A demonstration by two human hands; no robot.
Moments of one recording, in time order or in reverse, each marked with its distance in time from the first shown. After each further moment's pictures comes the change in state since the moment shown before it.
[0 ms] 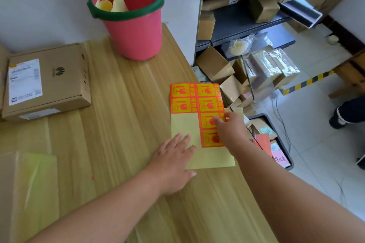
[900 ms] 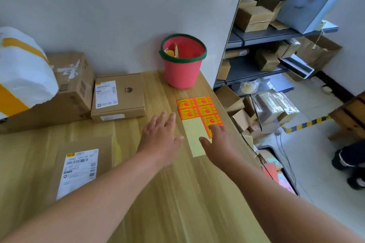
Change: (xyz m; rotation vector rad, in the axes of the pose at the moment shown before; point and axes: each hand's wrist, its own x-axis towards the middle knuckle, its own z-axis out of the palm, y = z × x) left_hand -0.142 -0.062 -0.077 -0.187 0.515 -0.369; right_hand -0.162 -0.066 0.043 -0.567 0.024 -0.519
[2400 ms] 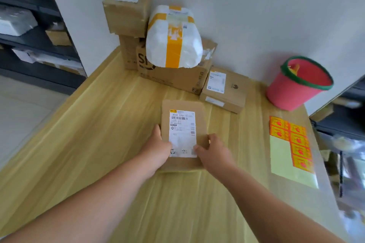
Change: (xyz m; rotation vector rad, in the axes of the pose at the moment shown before) left_hand -0.193 -0.183 -0.003 -1.117 0.258 -0.808; right_hand -0.128 -0.186 0.107 0.006 -0.404 -0.304
